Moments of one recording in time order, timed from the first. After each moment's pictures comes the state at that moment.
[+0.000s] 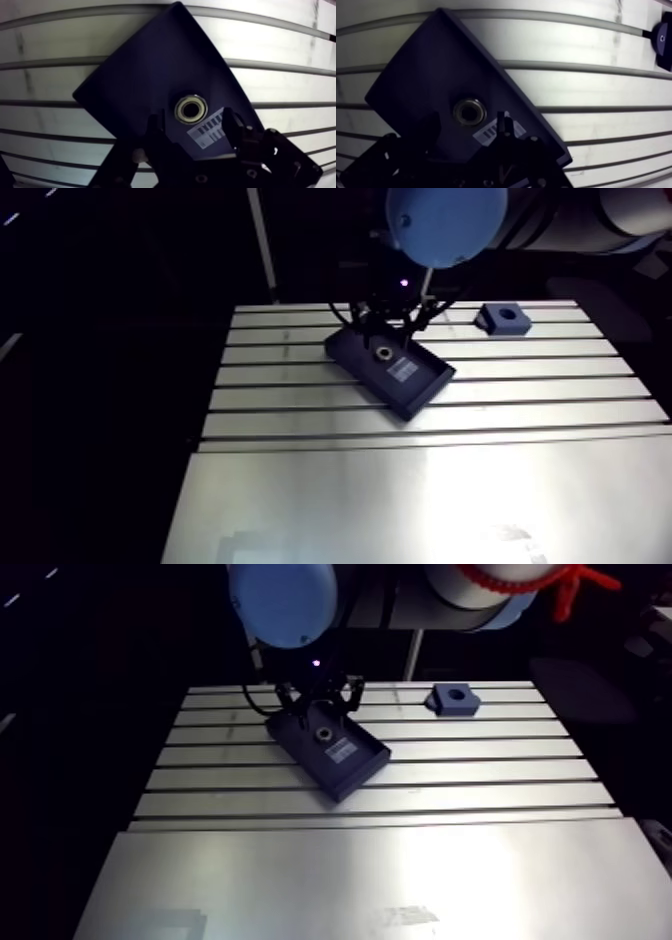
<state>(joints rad) -0.06 -1.11 1.81 -2.21 -1.61 -1.66</state>
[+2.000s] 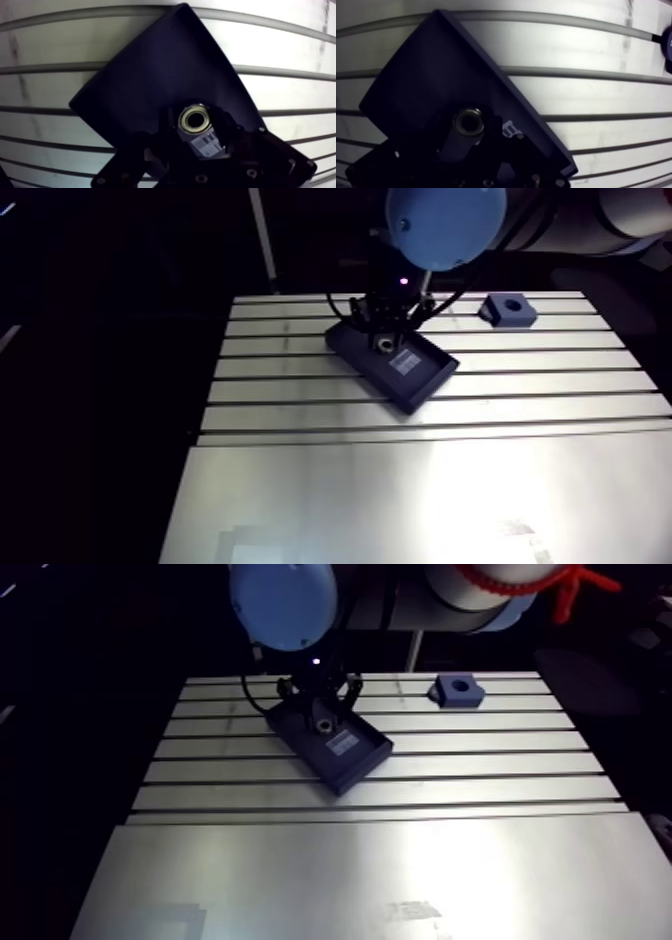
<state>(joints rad) -0.06 -1.08 1.81 -2.24 -1.60 -1.66</state>
